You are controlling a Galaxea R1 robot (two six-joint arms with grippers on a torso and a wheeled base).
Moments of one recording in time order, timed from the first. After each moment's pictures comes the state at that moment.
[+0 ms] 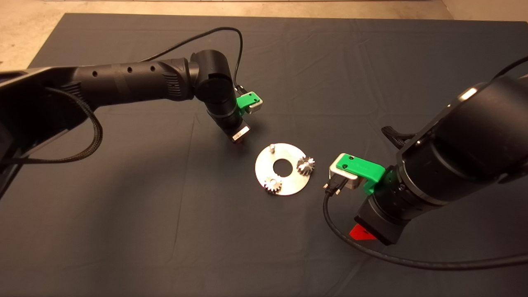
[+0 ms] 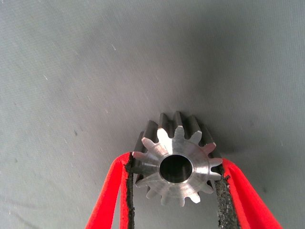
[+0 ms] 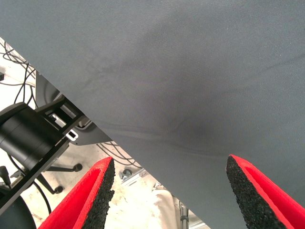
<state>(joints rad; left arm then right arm) -0.36 2.73 -1.41 0.50 1.36 -0.48 0.52 2.57 -0.56 -0.04 -1.53 1.24</state>
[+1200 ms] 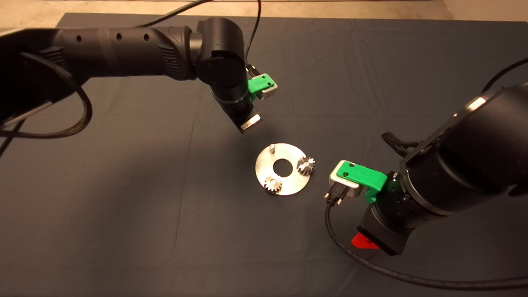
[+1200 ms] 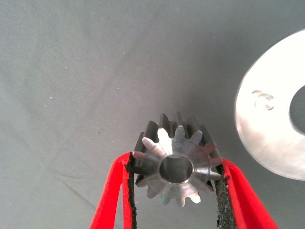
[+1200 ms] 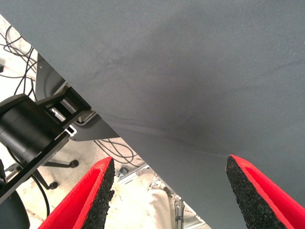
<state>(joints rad) -0.51 2.76 -1.21 0.49 1.45 -0.65 0.52 2.59 -0.53 -0.04 -1.53 1.24</state>
